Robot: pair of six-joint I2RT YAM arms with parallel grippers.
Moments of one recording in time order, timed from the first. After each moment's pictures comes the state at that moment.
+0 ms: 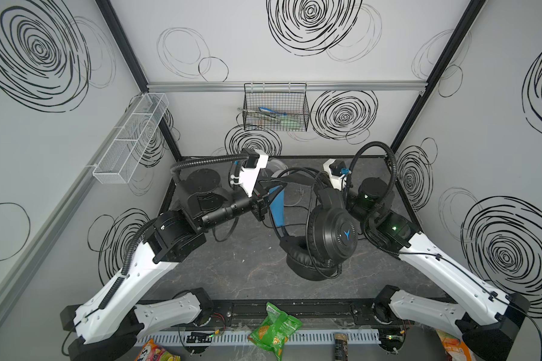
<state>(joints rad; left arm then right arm) -0.81 1.06 1.51 -0.51 0.18 -0.19 0.72 1.05 1.03 -0.03 -0.05 -0.05</state>
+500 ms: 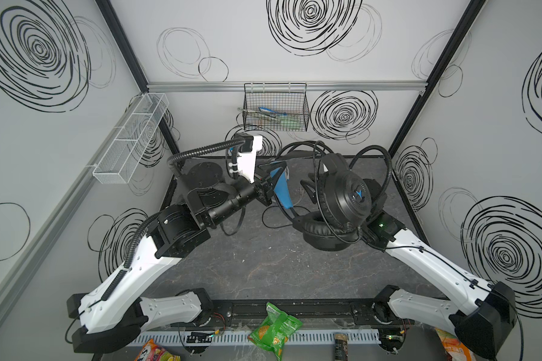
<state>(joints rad) -0.88 1.13 1.62 -0.46 -0.08 -0.30 0.65 1.13 0.92 0.22 -0.25 0.17</state>
